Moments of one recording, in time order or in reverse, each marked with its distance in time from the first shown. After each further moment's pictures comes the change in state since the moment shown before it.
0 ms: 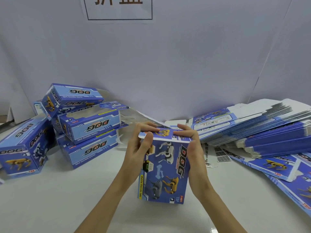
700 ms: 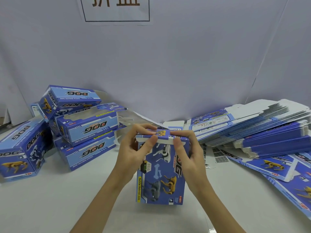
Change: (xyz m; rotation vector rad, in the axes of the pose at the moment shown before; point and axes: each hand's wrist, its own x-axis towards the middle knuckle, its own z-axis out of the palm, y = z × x) left_hand 0.007 0.007 -0.003 0.093 0.013 0.038; right_hand -0.009 -0.002 0.001 0.056 0.002 -0.100
